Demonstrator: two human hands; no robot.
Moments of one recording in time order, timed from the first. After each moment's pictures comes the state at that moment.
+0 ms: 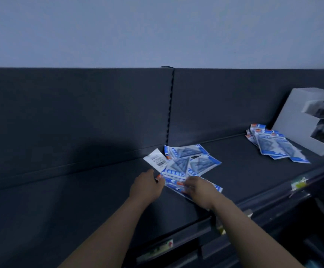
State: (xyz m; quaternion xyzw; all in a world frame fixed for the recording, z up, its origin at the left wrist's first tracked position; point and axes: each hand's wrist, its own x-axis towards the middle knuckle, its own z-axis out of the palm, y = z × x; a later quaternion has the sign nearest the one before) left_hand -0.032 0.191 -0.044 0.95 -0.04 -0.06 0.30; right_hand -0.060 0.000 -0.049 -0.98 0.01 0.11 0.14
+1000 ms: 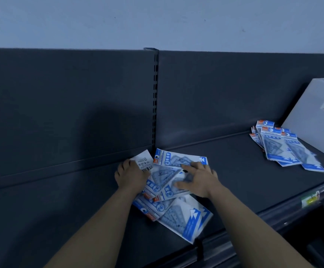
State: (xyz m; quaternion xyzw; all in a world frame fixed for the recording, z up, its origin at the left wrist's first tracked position) left_hand 0.070 0.141 -0.082 0.97 0.08 -0.04 0.23; right_hand 0.021 -0.071 -0.048 -0.98 0.03 0.12 0.13
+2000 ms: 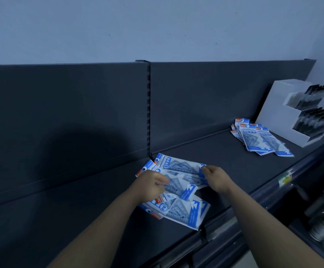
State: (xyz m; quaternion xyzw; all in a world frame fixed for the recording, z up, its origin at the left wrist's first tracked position) left_hand 0.023 0.144 -0.051 0.86 -0.23 -0.16 0.43; right_hand -0.030 -0.088 -0.035 -0.90 0.21 0.00 0.39
